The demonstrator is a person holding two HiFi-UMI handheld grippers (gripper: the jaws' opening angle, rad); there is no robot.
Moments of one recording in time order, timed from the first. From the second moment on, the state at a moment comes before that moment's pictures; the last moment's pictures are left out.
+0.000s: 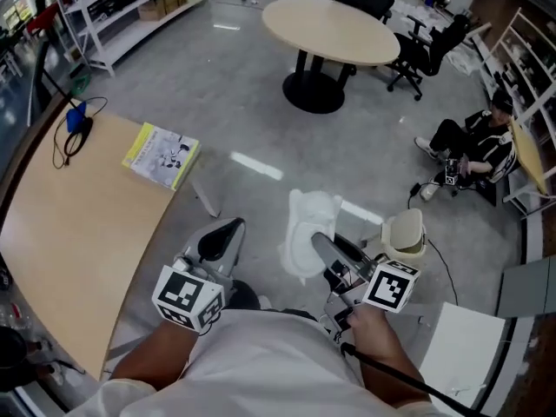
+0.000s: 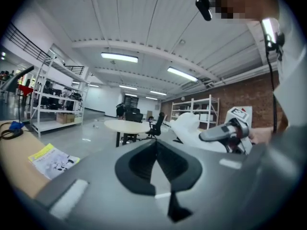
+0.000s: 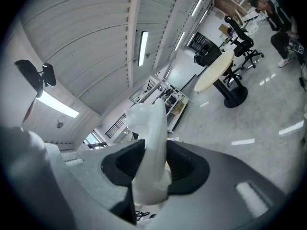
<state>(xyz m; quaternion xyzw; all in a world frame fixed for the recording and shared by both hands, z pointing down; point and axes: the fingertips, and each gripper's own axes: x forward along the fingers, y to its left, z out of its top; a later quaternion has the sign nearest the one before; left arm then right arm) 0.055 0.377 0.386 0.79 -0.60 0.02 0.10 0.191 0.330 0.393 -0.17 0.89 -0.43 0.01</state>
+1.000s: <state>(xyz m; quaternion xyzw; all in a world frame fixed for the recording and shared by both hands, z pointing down) 0.079 0.238 0.385 0.86 -0.50 0.05 0.10 0.222 0.231 0.391 -0.29 0.85 -0.43 0.06</state>
